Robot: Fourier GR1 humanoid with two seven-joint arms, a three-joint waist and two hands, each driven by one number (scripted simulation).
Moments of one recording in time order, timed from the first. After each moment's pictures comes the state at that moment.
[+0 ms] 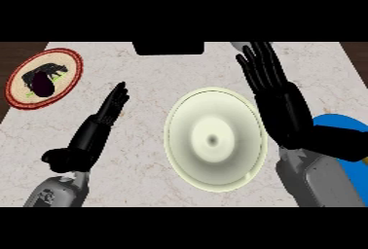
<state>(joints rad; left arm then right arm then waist) -0.18 0.30 -0.29 -1.60 0.16 0.09 -0.05 -0.42 -0.23 0.29 -1.67 -0.43 -0.15 -0.12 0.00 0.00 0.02</state>
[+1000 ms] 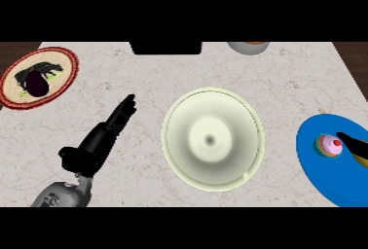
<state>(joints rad) -0.15 0.29 -0.31 -1.56 0.18 0.02 0.01 -0.03 -0.65 0.00 -1.32 0.02 -0.60 0.14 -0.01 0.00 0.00</state>
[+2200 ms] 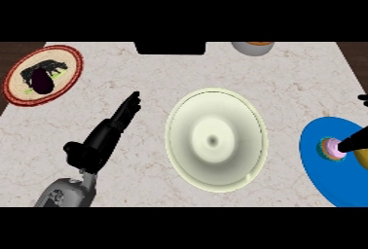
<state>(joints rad) -0.17 0.25 -0.29 -1.56 0.15 -0.01 0.04 -0.37 -0.91 0.21 -1.38 -0.22 0.20 1.06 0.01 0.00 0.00</state>
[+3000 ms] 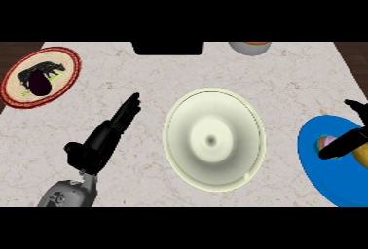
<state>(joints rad) -0.15 0.21 -0.25 -1.57 0.11 -0.05 0.06 -0.32 -0.80 0.24 -1.45 0.06 0.15 1.06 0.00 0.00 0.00</state>
